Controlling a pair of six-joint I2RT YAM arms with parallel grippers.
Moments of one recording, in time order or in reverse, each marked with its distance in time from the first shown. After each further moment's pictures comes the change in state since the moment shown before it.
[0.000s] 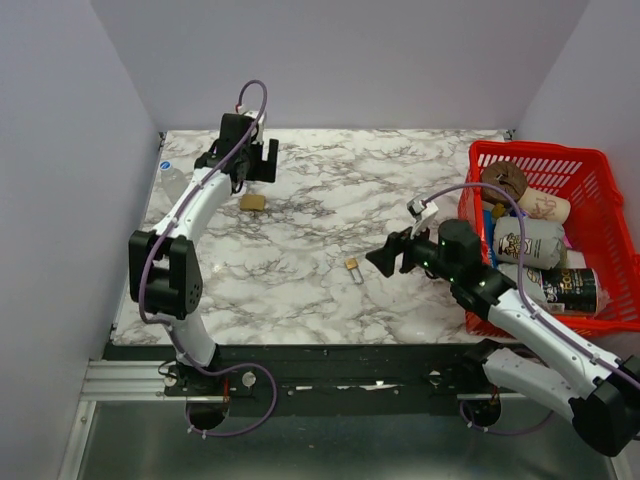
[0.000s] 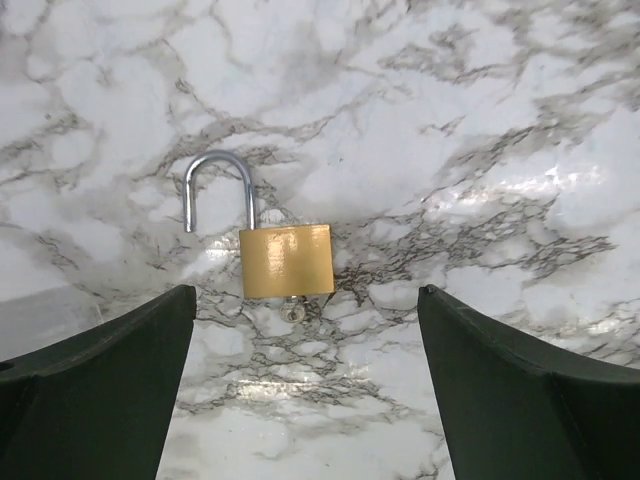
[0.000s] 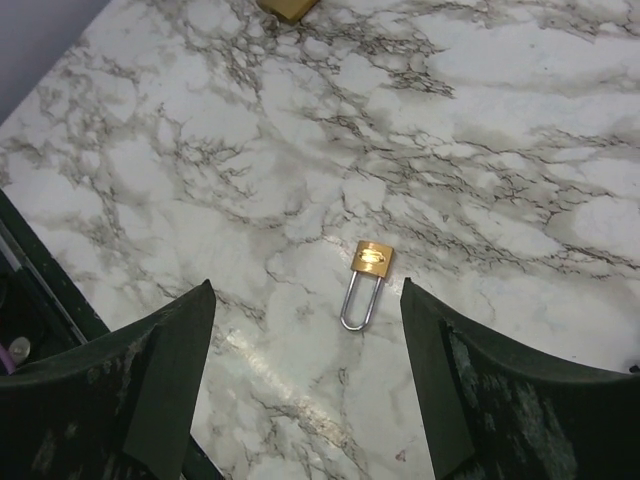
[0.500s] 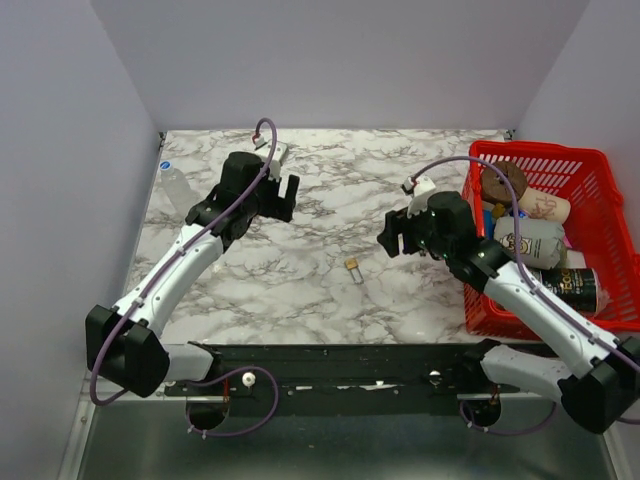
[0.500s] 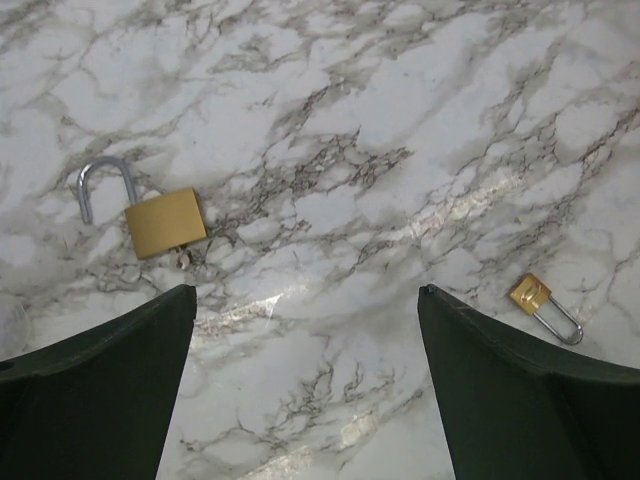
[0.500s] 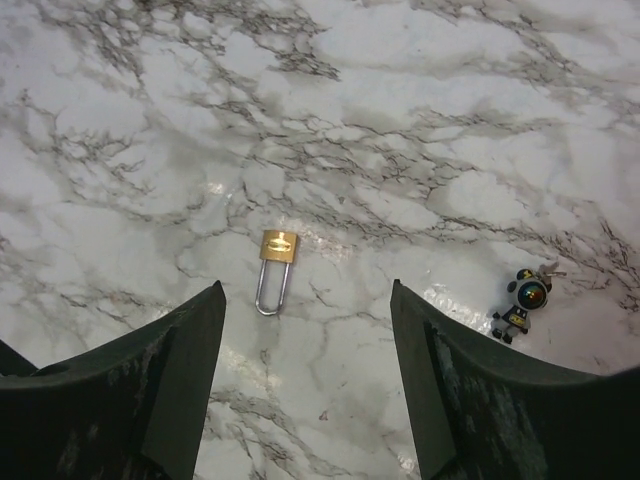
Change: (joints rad) left arm -0.230 -0.484 -0.344 0.077 0.045 0.010; right arm -0.009 0.121 0.264 -0.317 0.200 -0.117
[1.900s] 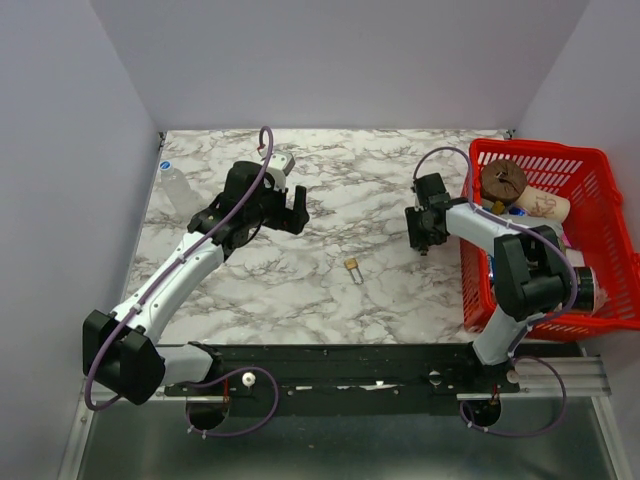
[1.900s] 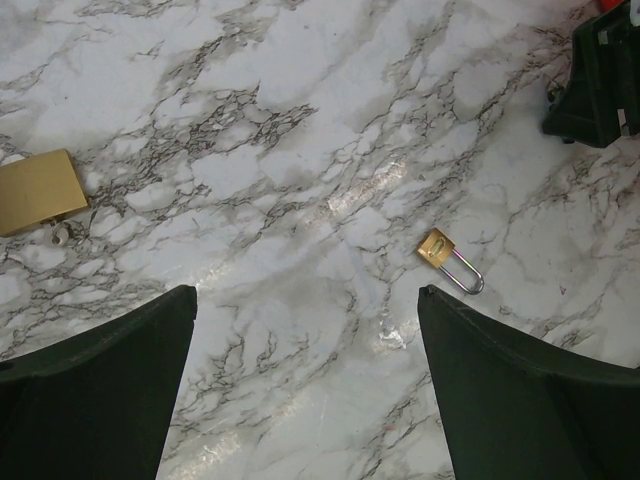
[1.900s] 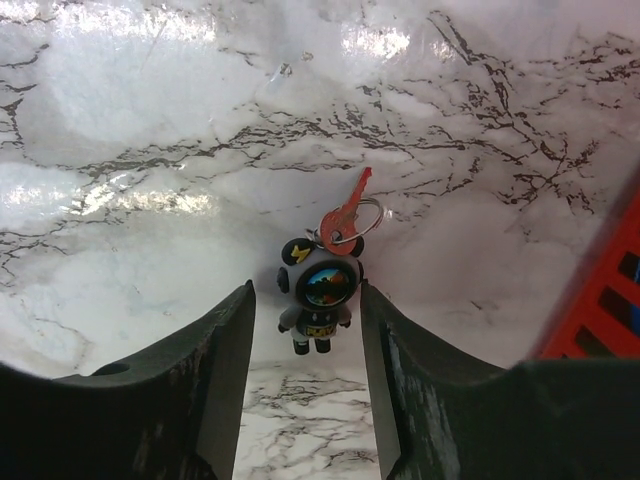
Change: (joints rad) left arm -0.031 -0.060 -0.101 -0.005 0.144 -0.133; right arm -0.308 0.708 0.201 -0.142 0.164 -0.017
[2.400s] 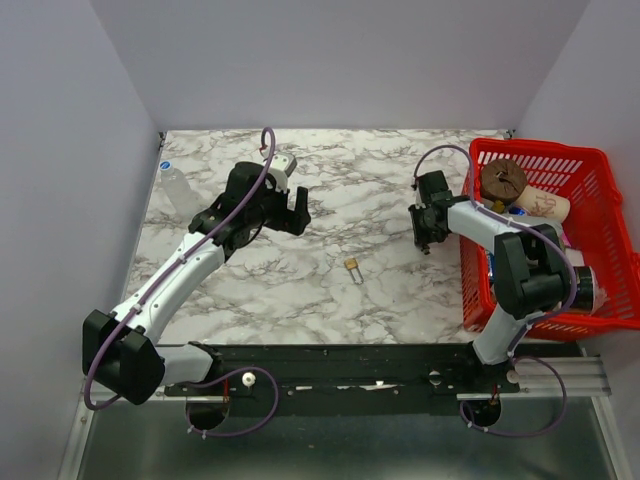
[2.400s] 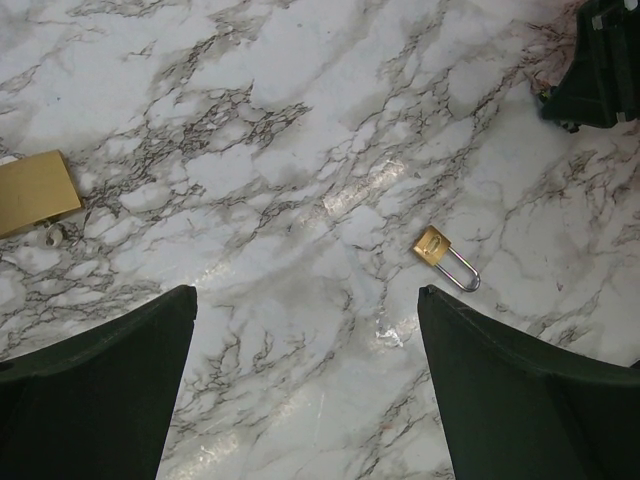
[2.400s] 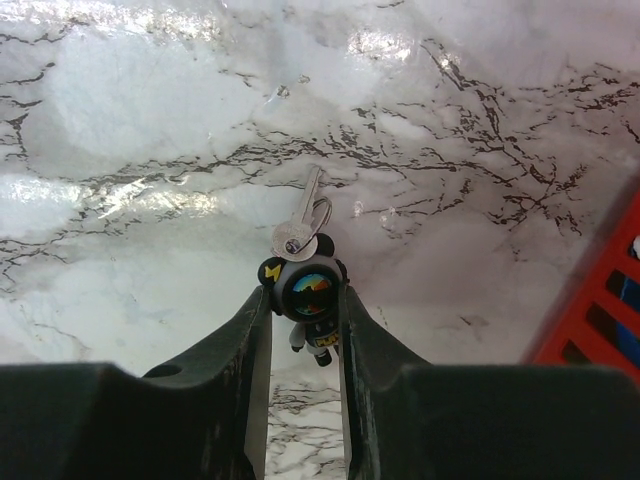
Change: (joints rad) left arm -0.009 0.001 0.000 -0.002 0.000 0.000; right arm -0.009 0.018 0.024 0.000 -0.039 -0.019
